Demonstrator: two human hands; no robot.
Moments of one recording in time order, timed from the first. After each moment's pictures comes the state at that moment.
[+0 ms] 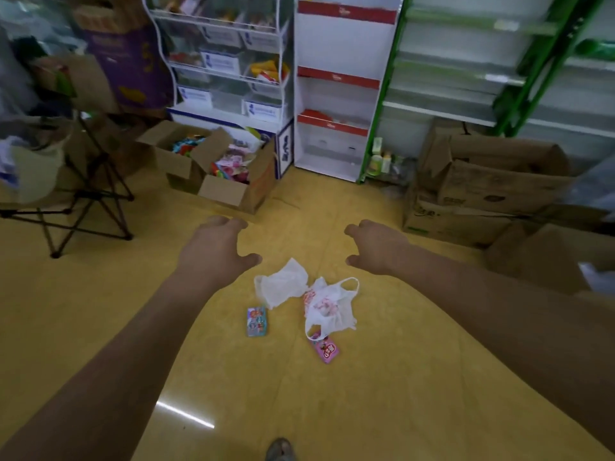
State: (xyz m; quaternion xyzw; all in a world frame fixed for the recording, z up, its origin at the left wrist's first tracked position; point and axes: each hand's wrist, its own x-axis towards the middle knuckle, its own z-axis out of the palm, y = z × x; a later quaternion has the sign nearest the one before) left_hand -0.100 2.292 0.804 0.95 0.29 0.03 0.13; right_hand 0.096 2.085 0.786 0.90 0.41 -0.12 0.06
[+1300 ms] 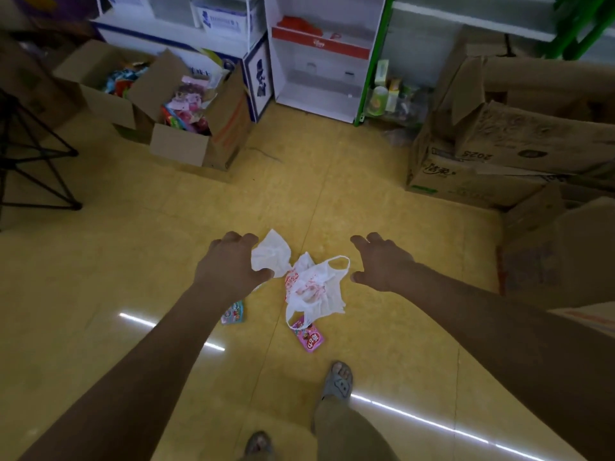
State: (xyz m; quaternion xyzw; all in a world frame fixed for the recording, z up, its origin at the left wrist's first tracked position) left_hand 0.153 2.319 0.645 0.92 0.31 -0.12 0.20; right_hand 0.329 2.109 0.612 0.89 0.33 -0.30 0.07
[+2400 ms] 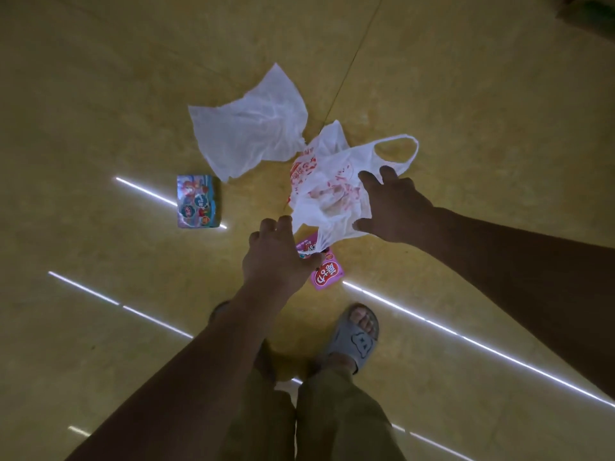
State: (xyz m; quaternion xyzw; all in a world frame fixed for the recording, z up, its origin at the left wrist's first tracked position) left_hand 0.165 2.264 0.136 0.83 0.42 -0.22 0.29; right_hand 0.354 2.167 0.136 0.84 0.39 -0.36 0.10
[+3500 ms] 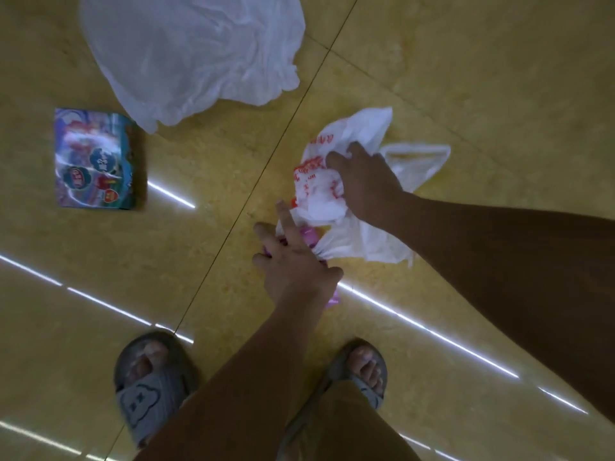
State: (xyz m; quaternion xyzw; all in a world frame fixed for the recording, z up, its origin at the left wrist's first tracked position) left_hand 0.197 2.193 -0.097 0.73 0.55 -0.22 0.34; right_hand 0.365 2.194 -0.121 0.84 0.48 -0.25 0.08
